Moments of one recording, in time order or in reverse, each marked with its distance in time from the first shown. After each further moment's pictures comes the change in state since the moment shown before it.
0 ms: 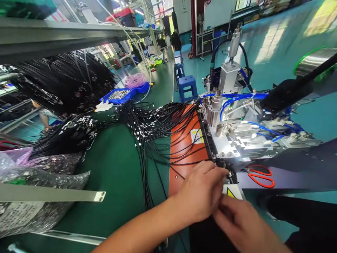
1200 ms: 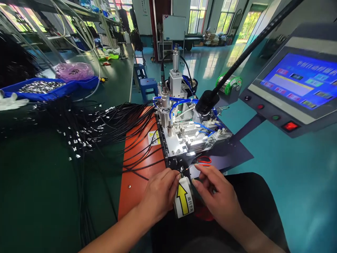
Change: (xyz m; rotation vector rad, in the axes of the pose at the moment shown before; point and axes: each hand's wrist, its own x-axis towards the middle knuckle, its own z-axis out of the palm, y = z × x) left_hand -0.005 -0.027 0.052 0.094 0.051 0.020; right_hand -0.026 0.035 -0.049 -0.183 0.631 -0.127
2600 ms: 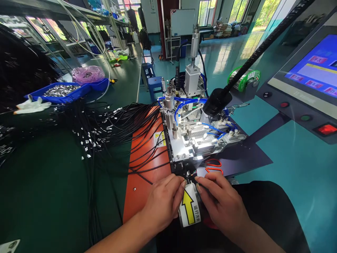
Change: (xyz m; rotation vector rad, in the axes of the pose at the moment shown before) left_hand 0.001 0.005 -0.004 -0.052 -0.040 -0.049; right_hand 0.007 0.013 0.005 -0.162 -0.017 -0.234
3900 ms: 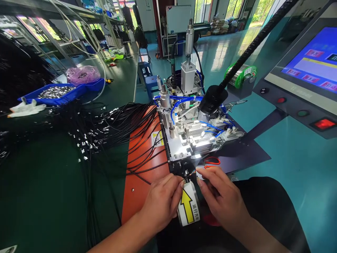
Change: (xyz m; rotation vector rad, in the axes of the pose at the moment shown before) left_hand 0.000 -0.001 -0.001 -0.015 -0.015 0.004; right_hand 0.005 0.002 0.000 0.144 0.032 0.092
